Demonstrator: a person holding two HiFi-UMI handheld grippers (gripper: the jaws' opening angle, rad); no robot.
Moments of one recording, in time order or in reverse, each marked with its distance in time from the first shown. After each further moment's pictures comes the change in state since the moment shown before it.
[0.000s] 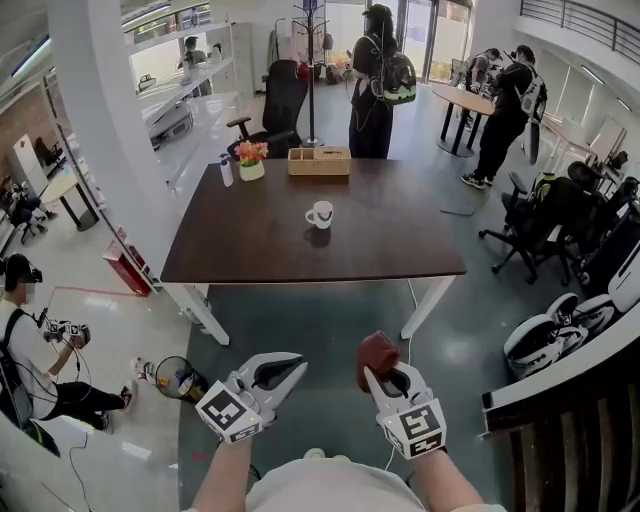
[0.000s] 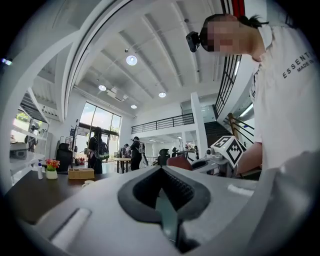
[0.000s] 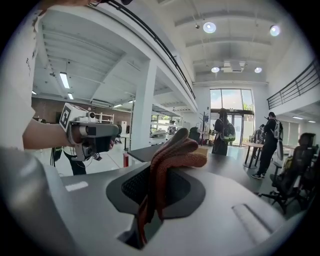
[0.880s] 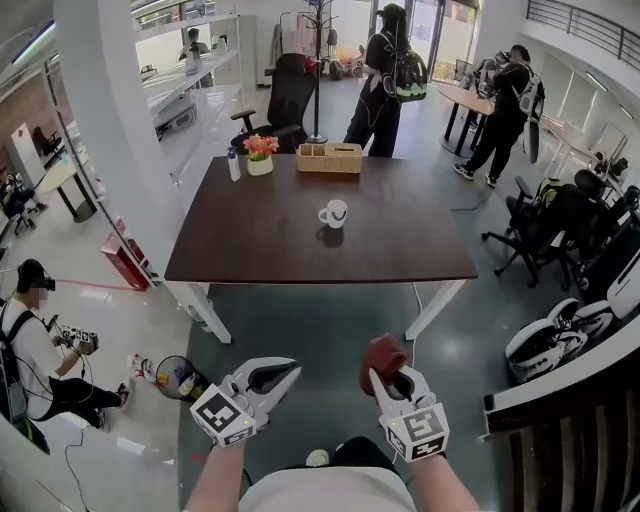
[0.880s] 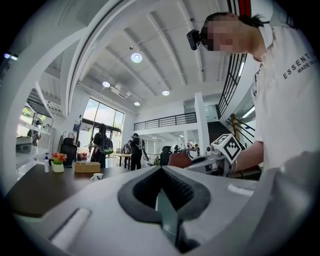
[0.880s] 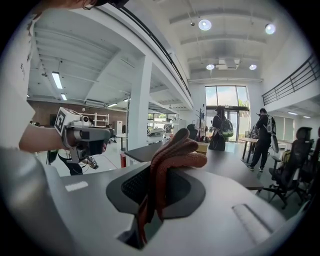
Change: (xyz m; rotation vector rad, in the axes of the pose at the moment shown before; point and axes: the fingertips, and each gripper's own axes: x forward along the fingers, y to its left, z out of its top) left arm -0.052 0.047 -0.022 -0.039 0.029 0.011; right arm 0.043 0.026 0.002 0.046 0.022 -0.039
